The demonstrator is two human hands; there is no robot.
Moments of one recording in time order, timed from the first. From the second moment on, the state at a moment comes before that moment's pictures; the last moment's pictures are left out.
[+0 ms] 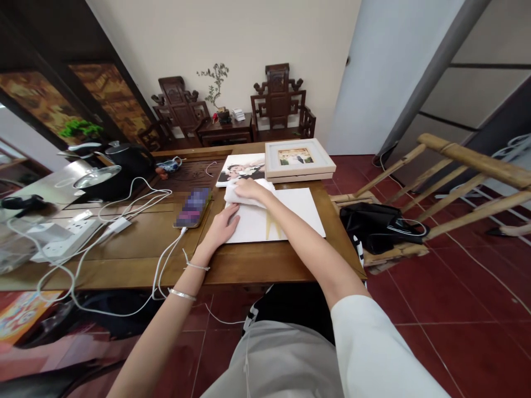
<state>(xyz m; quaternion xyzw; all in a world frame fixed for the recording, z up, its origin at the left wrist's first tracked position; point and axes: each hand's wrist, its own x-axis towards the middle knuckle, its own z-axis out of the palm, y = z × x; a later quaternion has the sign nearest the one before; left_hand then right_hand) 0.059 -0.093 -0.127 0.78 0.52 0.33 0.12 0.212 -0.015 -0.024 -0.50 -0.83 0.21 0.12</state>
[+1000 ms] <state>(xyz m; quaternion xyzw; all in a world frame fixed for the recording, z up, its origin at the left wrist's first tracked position) 0.061 -0.095 -0.126 0.77 0.53 0.35 0.13 0.419 -0.165 -0.082 -0.59 -0.75 0.20 0.24</state>
